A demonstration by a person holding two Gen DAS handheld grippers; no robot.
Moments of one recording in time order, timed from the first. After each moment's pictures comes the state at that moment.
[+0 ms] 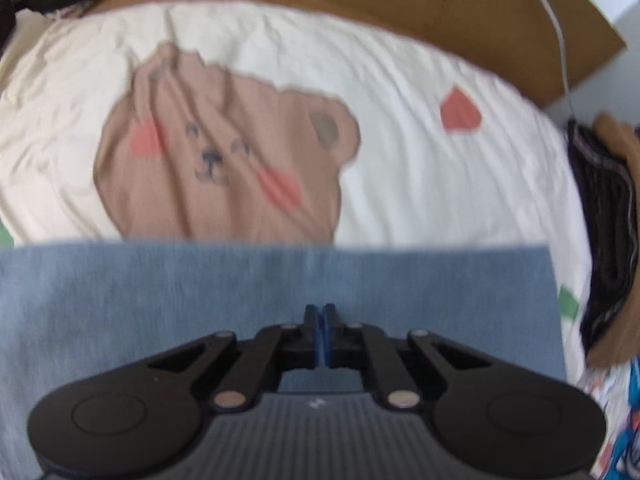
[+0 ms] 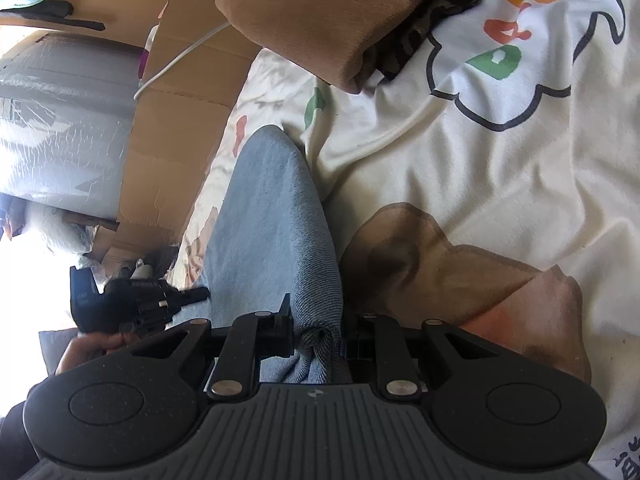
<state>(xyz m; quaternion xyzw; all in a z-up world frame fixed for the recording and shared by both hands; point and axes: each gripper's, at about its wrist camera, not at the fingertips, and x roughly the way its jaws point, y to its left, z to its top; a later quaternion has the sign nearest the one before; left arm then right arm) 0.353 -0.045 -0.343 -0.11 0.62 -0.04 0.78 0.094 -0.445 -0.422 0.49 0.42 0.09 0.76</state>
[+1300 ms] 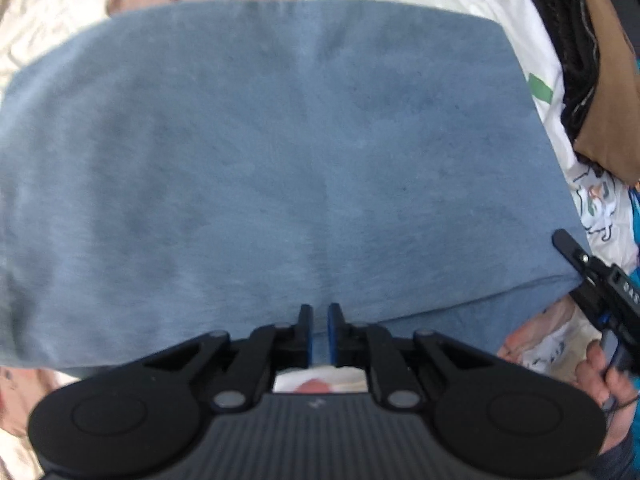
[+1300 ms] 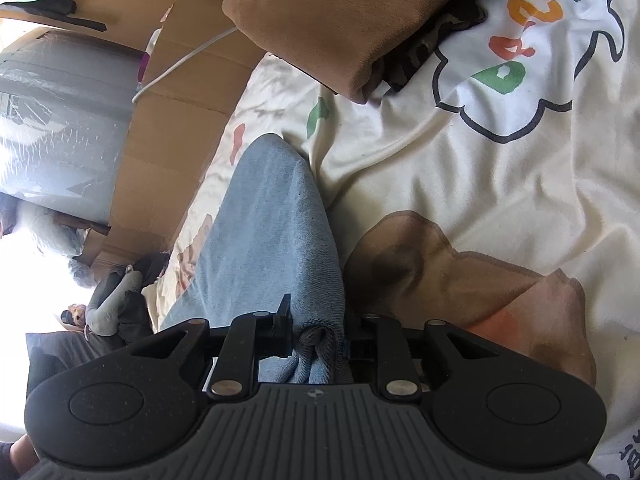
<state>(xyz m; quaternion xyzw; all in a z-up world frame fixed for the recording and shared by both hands) 0.230 -0.040 -0.324 -0.04 0.73 -0.09 0.68 0.097 -0.438 -0.416 0.48 0.41 0.07 0.77</state>
